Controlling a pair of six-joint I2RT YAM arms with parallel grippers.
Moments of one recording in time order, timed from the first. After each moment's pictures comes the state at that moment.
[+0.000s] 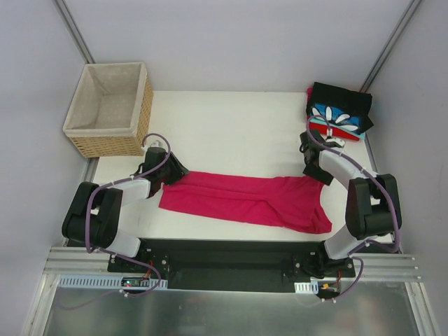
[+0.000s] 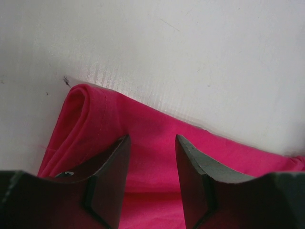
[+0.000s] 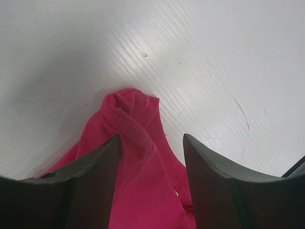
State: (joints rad) left arm -0.23 1.47 0.55 0.17 0.12 -0.80; right arm 0.20 1.59 1.01 -0.74 0.59 0.72
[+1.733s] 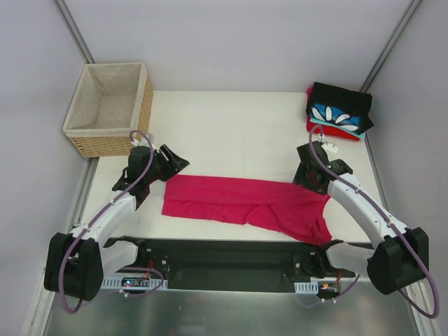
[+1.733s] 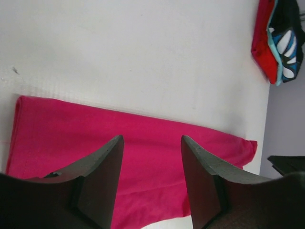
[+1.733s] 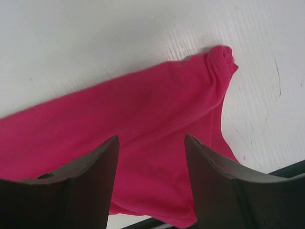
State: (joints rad) left arm -0.20 1.10 0.53 0.03 0.24 -0.83; right arm 0.39 1.21 0.95 -0.87 0.42 0.69
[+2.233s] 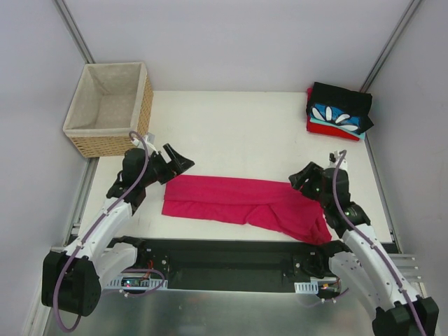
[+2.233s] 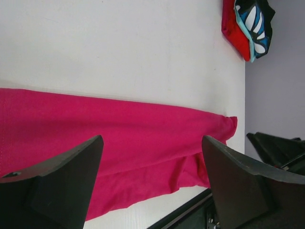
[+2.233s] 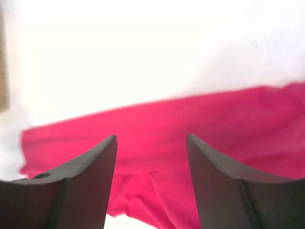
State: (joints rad) left arm -0.20 0.94 0.54 -0.05 0.36 -0.81; right arm 0.33 0.71 0.49 -0.38 0.09 0.69
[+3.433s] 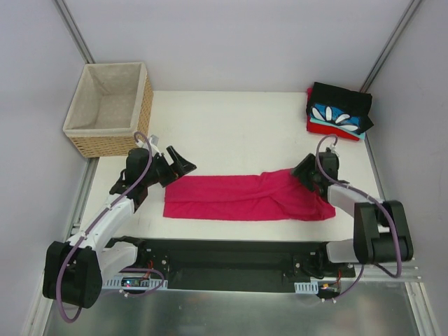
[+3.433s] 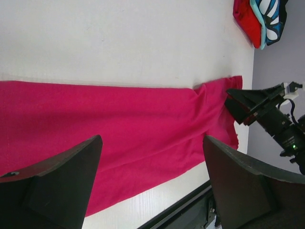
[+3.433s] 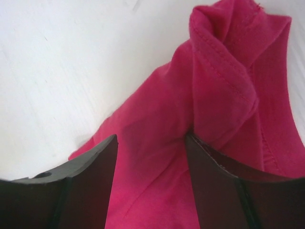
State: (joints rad) left arm -0.20 1.01 0.53 -0.05 0.41 -0.80; right arm 0.10 1.32 0.47 0.08 -0.02 0.77
